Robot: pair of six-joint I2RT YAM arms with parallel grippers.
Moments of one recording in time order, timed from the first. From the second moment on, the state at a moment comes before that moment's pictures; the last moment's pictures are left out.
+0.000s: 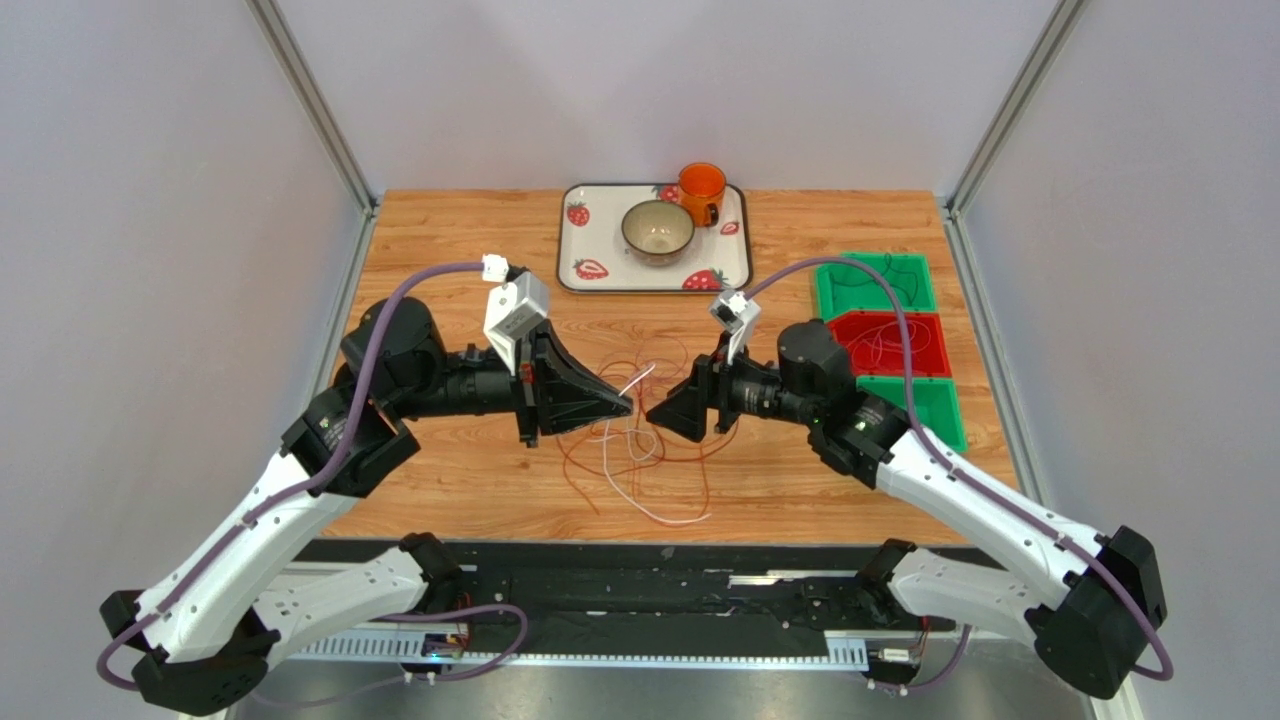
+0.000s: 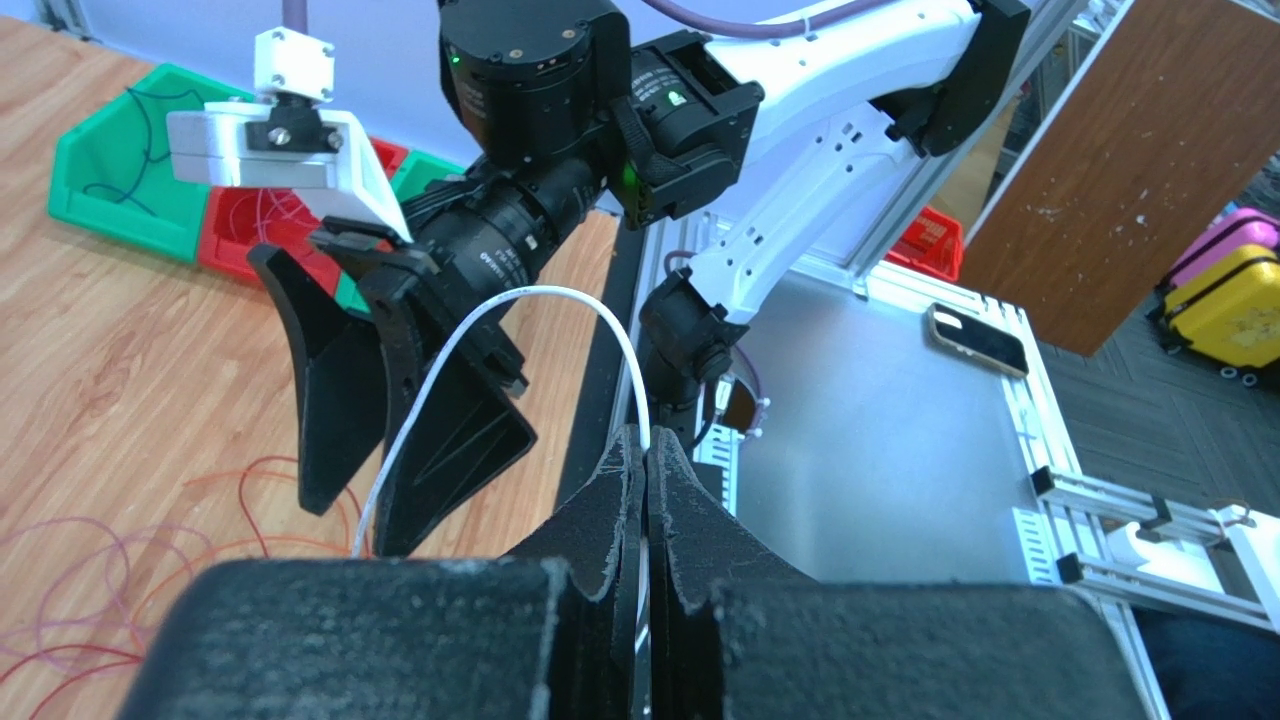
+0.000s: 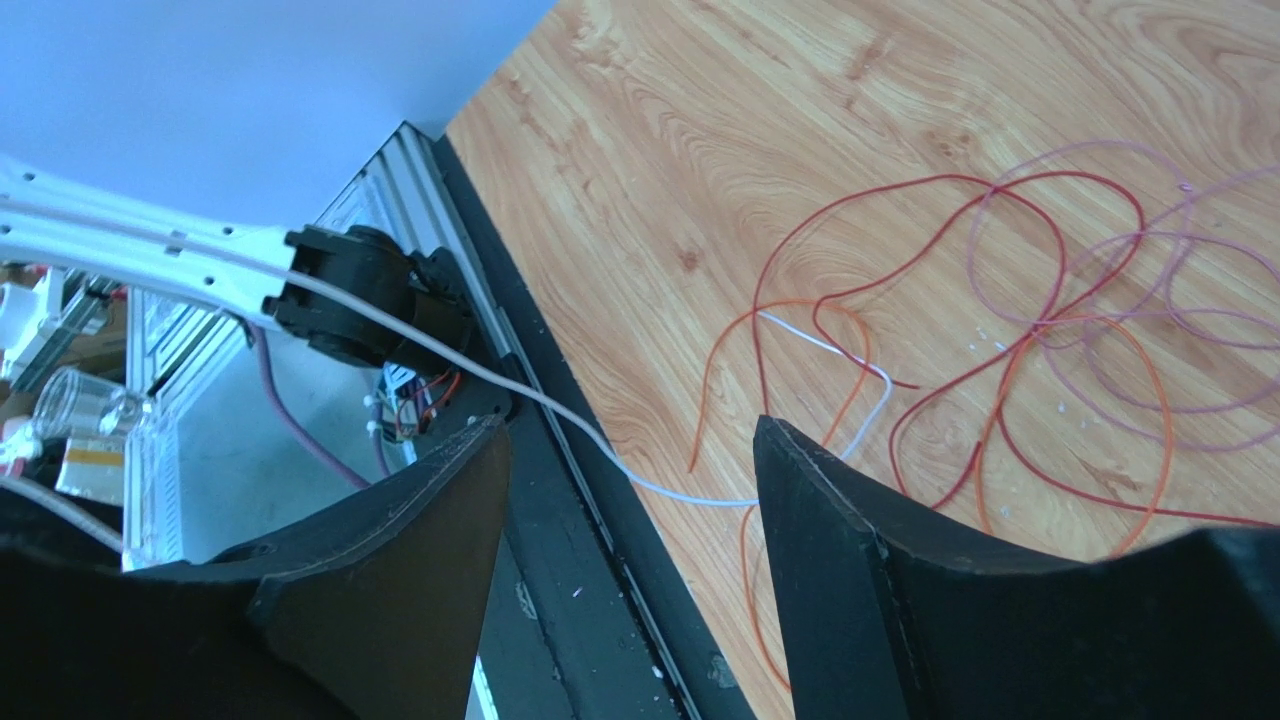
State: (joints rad) left arm -0.80 0.87 1.20 -0.35 0.70 -0.29; right arm 0.75 1.04 0.80 -0.04 -0.44 0.45
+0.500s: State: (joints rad) left arm -0.80 0.87 1.20 -0.36 0.67 -0.27; right arm 0.76 1.09 0.73 0.14 -0.59 0.47
